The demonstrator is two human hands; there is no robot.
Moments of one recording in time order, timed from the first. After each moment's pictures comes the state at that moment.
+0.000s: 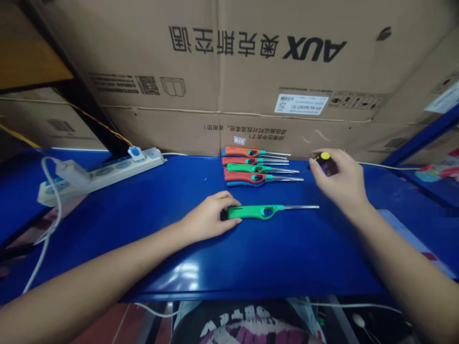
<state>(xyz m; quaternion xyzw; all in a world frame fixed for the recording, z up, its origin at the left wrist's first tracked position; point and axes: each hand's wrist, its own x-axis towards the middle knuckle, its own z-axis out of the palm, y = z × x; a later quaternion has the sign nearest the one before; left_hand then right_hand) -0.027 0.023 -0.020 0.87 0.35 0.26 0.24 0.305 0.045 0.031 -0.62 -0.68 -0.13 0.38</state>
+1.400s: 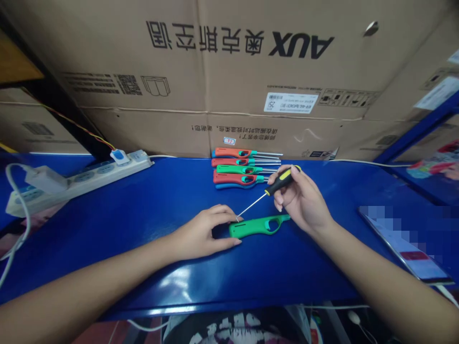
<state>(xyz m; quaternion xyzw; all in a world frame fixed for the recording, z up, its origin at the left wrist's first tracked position) -0.018 0.012 -0.025 0.87 0.27 0.25 0.33 0.236 0.021 0.017 -0.32 -0.46 0.57 0.60</state>
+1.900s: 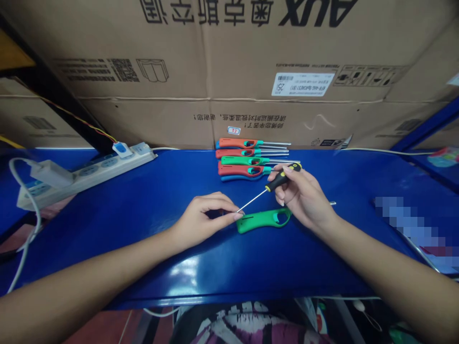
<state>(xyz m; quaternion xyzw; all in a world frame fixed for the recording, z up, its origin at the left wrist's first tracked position) -0.019 0.013 -0.020 0.79 0.27 0.41 0.36 0.225 0.019 0.006 -0.35 -0.43 0.58 0.59</state>
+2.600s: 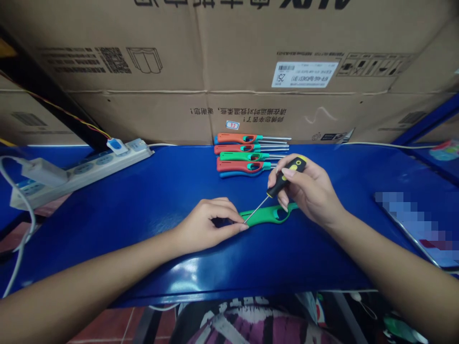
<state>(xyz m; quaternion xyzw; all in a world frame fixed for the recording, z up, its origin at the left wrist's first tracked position) -0.013 0.006 -0.021 0.82 0.24 0.36 0.38 0.229 0.012 0.022 -0.31 -0.56 0.55 0.53</state>
